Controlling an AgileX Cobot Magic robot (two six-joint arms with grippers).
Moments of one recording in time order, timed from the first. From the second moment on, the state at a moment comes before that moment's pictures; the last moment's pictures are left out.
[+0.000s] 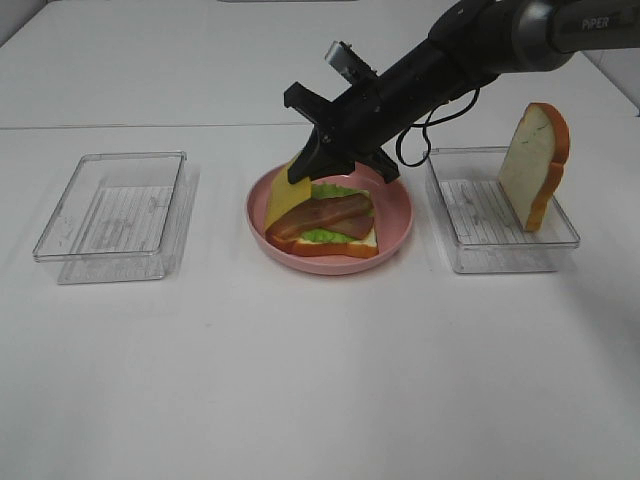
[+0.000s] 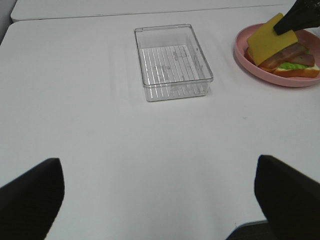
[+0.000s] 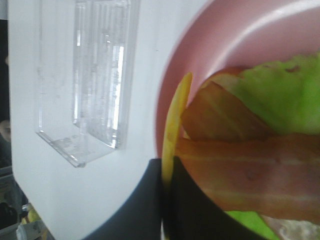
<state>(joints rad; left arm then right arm) 0.04 -0.01 -0.52 -0.15 1.08 0.10 0.32 2.34 -1.78 0.89 0.97 -0.27</state>
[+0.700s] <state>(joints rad) 0.04 -0.01 -0.52 -0.15 1.08 0.10 0.32 2.34 -1.86 0.62 0.99 -0.11</state>
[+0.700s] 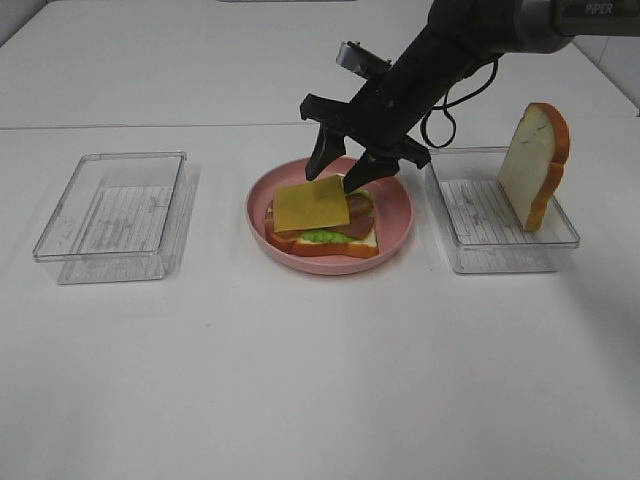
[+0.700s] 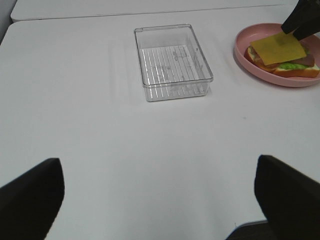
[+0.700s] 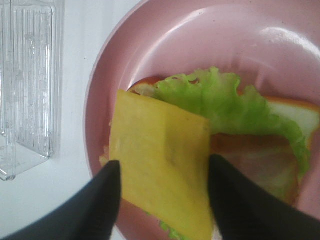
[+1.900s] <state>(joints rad) 0.04 -0.01 -0.52 -0.15 1.08 0.10 0.31 2.22 -2.27 0.02 1.22 0.05</state>
